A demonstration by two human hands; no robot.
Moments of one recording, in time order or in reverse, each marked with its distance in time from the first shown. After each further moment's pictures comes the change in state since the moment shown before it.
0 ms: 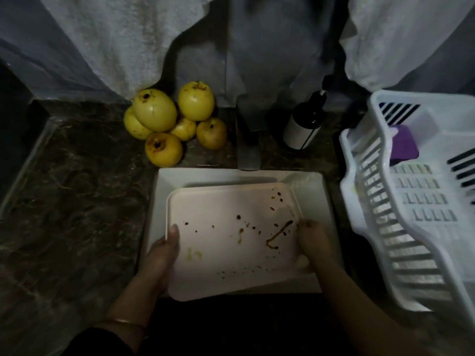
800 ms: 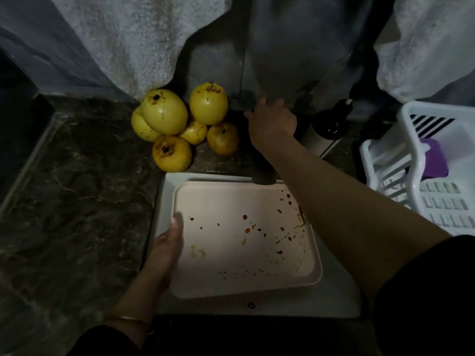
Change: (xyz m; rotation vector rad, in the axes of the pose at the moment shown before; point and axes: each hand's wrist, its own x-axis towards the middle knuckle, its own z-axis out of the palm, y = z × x) left_hand 0.012 0.033 0.005 0.017 -0.017 0.076; right_hand 0.022 -0.265 -0.005 -0.697 0.325 -0.628
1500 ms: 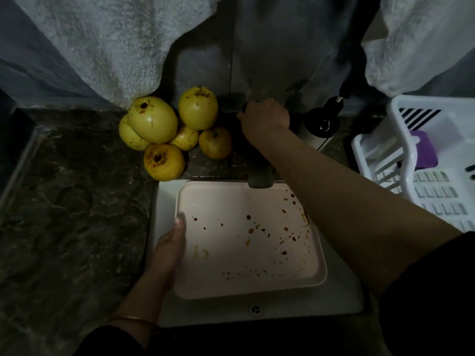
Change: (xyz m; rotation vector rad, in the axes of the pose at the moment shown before) left_hand 0.009 0.015 0.006 0.072 -0.021 -0.051; right_hand 0.005 0.000 -0.015 -0.081 -0.056 -0.061
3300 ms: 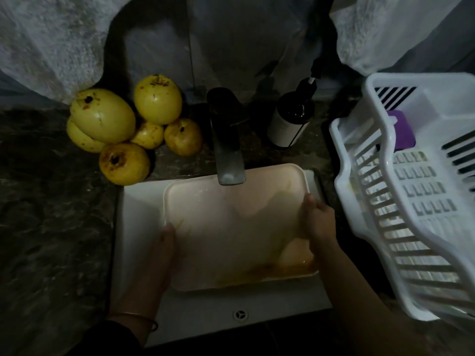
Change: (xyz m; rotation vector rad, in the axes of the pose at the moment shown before) left_hand 0.042 -0.024 0.038 0.025 -0.047 0.020; right_hand -0.145 0.131 0.149 1.189 0.127 0.811
